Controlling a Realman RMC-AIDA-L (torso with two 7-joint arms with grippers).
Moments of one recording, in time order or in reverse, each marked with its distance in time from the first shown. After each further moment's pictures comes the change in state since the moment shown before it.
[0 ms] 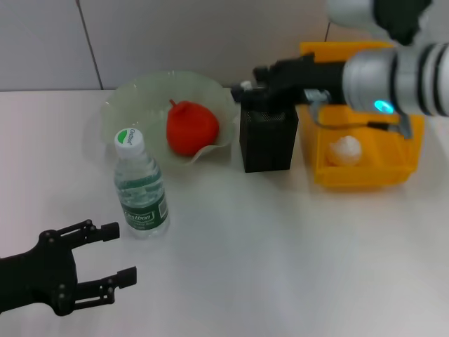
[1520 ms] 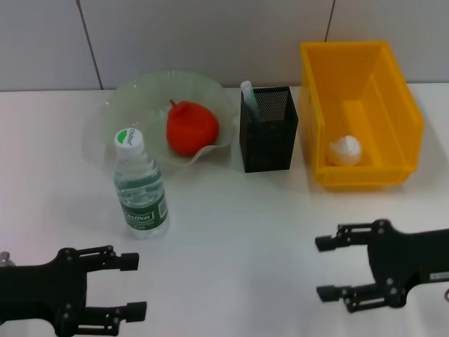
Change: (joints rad) left arm -0.087 0.026 0.019 0.024 0.148 0.107 -0.153; right arm -0.117 -0.037 0.529 0.531 0.219 -0.808 -1.026
